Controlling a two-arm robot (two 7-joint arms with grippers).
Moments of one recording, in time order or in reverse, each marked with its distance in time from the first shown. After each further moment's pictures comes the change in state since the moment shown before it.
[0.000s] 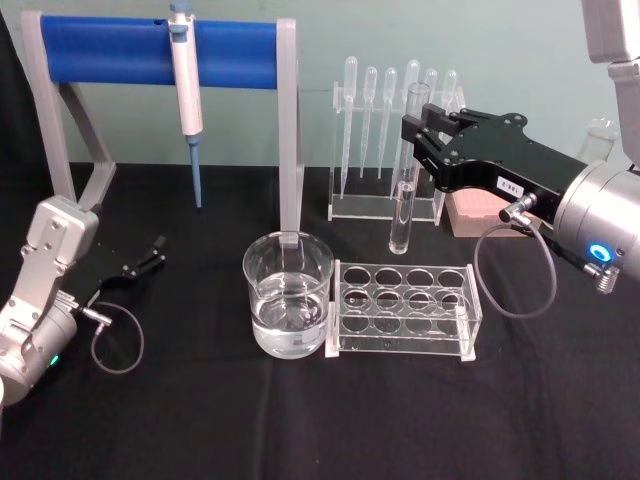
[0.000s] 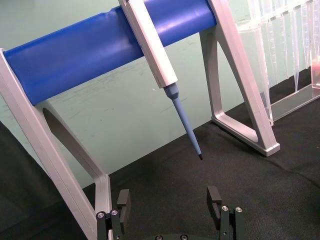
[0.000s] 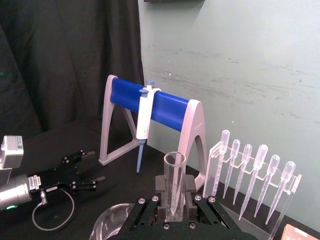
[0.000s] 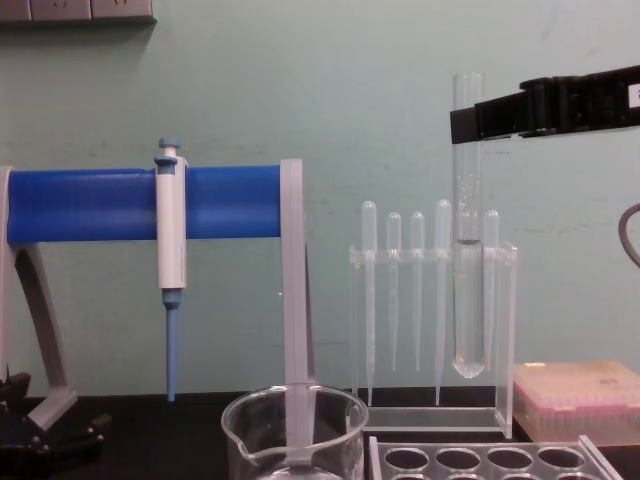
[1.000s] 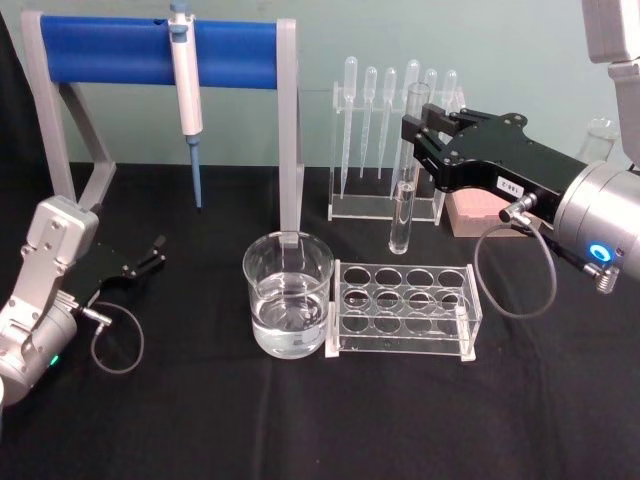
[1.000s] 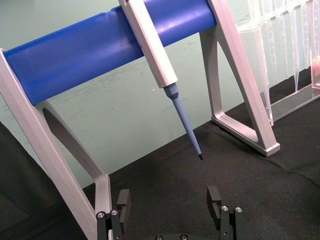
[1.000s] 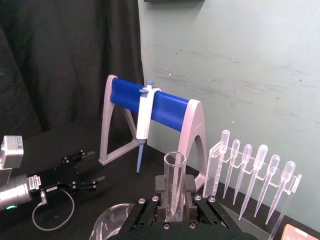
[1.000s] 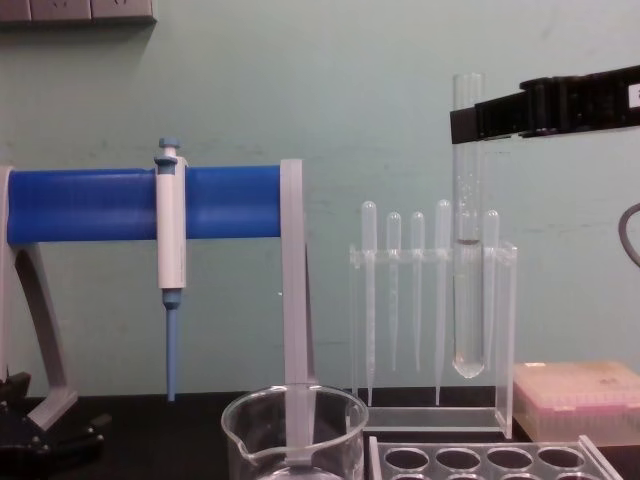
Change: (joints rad) left arm 0.000 0.000 0.000 0.000 0.000 0.000 0.000; right arm 0.000 0.000 0.000 0.000 0.000 0.000 0.000
